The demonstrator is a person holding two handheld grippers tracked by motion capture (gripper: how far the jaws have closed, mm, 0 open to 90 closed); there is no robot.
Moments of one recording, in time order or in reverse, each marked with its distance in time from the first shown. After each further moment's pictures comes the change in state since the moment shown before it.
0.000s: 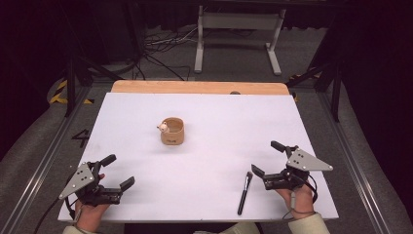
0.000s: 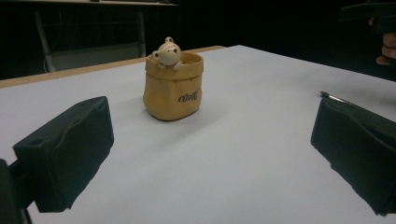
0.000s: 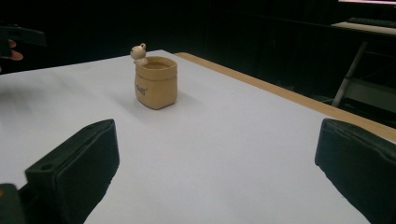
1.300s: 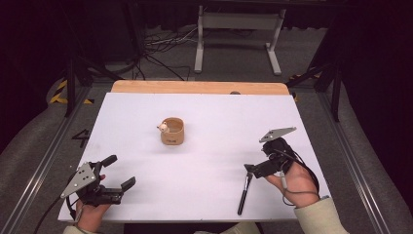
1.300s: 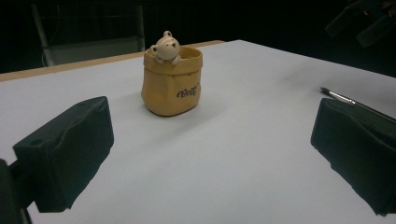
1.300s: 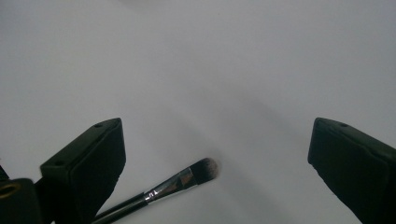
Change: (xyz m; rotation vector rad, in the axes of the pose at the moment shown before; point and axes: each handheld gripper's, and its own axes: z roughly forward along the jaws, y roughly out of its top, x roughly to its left) left arm -0.002 0.001 0.002 0.027 0.001 -0.011; right arm -0.004 0.047 0.045 0.693 0.010 0.121
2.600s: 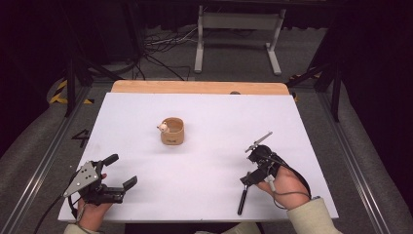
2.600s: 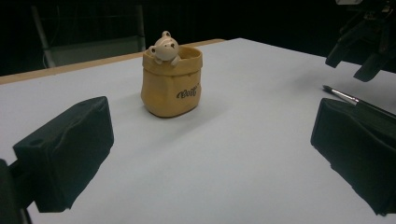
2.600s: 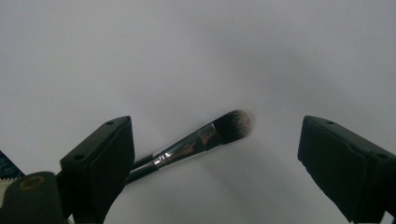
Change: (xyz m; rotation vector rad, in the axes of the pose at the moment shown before) left arm -0.001 0.002 0.003 0.009 0.002 0.022; right arm 0.011 -0.006 0.044 0.307 0.039 0.018
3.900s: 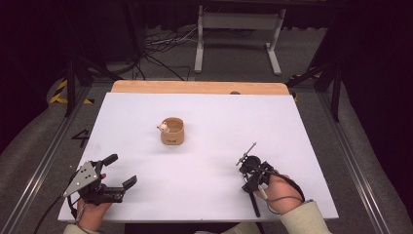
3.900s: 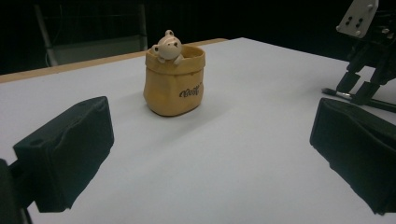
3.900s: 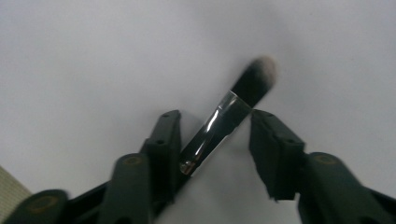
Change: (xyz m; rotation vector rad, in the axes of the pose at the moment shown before) left arm 0.001 -0.001 0.000 -0.002 0.006 -0.004; right arm 0.021 -0.003 0.028 0.170 -0.052 -0.096
